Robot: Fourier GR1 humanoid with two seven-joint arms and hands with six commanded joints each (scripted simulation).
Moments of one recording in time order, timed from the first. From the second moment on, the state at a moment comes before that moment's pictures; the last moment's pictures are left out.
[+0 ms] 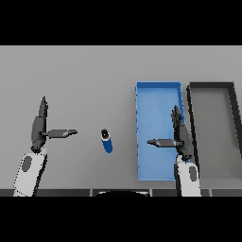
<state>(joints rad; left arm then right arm) -0.11 0.43 -0.16 -1.48 0.24 0.26 0.01 0.00 0.00 0.00 -1.57 0.00 0.00 0.00</state>
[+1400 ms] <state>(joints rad) -0.03 0.55 -0.48 -1.66 0.17 -0.24 -0.02 0.12 -0.16 0.09 -1.69 0.13 0.10 -0.07</state>
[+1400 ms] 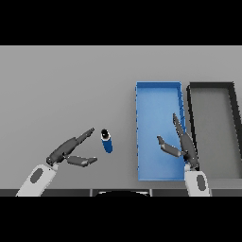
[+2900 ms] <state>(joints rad) -0.17 0.16 -0.57 -1.38 0.08 -0.14 -0.13 0.13 -0.16 0.09 -1.70 0.14 0.09 -0.06</state>
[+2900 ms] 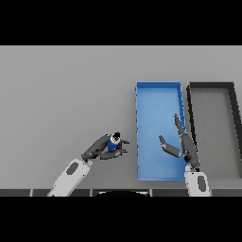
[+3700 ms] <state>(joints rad) -0.26 0.13 -0.60 -1.61 0.13 -0.15 -0.02 0.15 -0.17 0.09 -1.69 0.17 0.08 -0.10</state>
